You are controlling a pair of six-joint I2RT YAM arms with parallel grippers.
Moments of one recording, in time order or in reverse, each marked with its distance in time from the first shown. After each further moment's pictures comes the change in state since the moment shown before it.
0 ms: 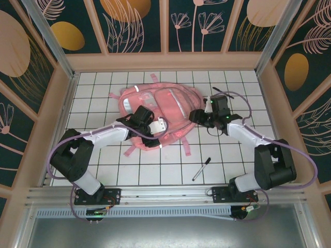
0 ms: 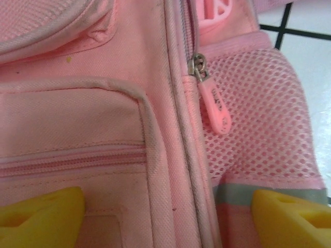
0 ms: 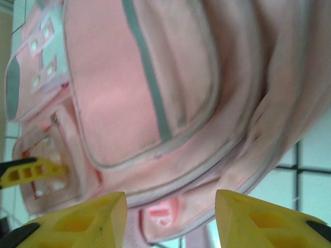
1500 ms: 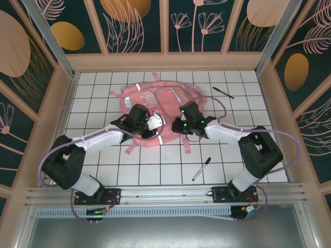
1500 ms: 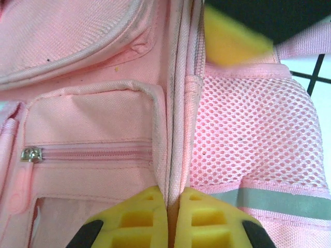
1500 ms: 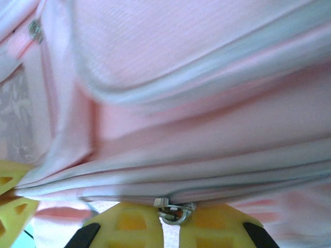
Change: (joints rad) left arm 0.024 -0.116 -0.061 0.122 -0.024 -0.035; right arm 0.266 0.159 0.075 0.038 0.173 0.117
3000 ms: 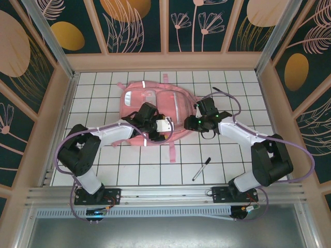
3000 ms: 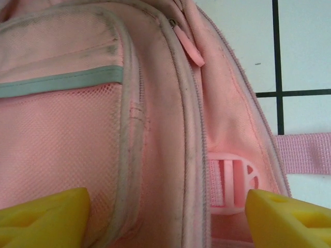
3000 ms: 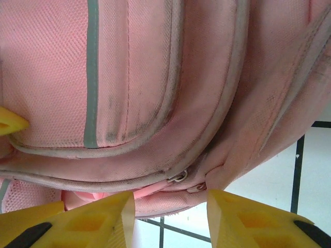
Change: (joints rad) left arm -0.042 0.206 0.124 0.044 0.140 0.246; right arm -0.135 -0.104 0.026 -0.252 0.022 -0.174
